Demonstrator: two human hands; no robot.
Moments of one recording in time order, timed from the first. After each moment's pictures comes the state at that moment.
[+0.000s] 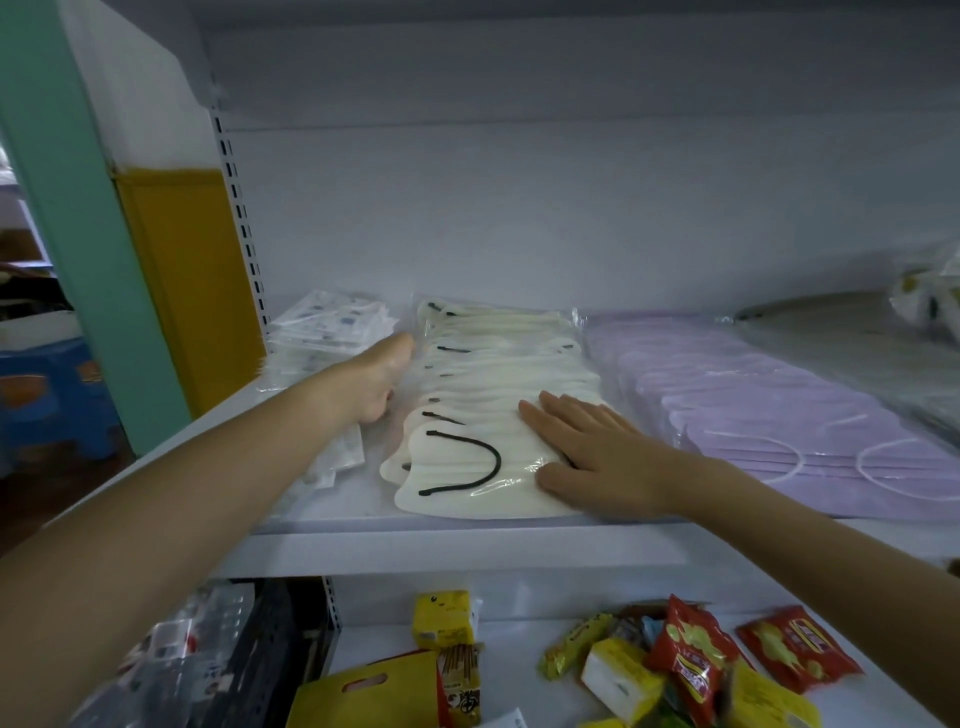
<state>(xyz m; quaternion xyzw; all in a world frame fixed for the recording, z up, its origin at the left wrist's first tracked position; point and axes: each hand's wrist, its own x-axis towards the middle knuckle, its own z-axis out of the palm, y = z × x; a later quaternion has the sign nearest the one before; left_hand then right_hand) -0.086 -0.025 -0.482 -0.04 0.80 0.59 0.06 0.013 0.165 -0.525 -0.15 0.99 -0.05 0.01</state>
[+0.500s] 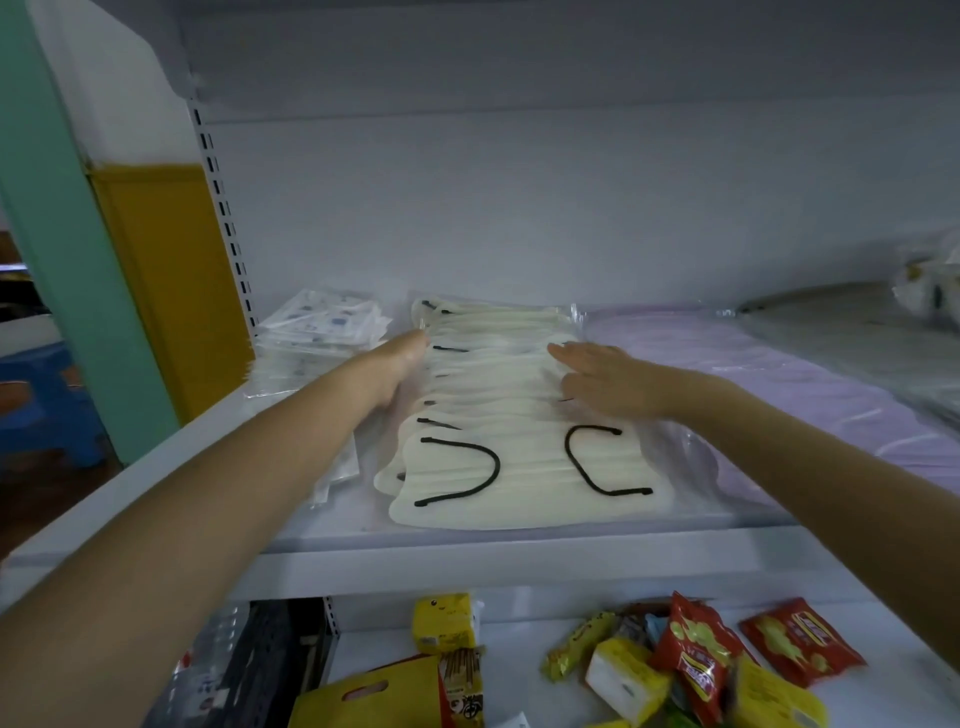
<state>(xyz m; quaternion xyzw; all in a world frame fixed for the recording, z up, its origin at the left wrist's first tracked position) -0.125 -0.015 -0.488 -0.05 0.81 0.58 0.07 -0.041 0.182 -0.487 -0.07 0.99 -0.10 0.02</state>
